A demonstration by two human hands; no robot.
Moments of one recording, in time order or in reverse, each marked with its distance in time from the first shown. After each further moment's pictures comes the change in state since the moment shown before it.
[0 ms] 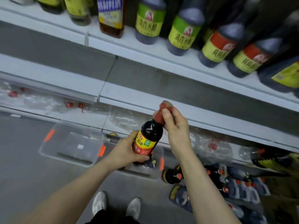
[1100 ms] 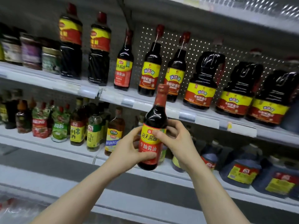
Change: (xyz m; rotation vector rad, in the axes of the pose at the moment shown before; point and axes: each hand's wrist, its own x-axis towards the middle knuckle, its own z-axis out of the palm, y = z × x) left_hand -0.016 0.332 -0.145 -0.067 0.329 0.641; right_hand 0.048 -0.312 -0.031 -0.060 -0.110 -0.417
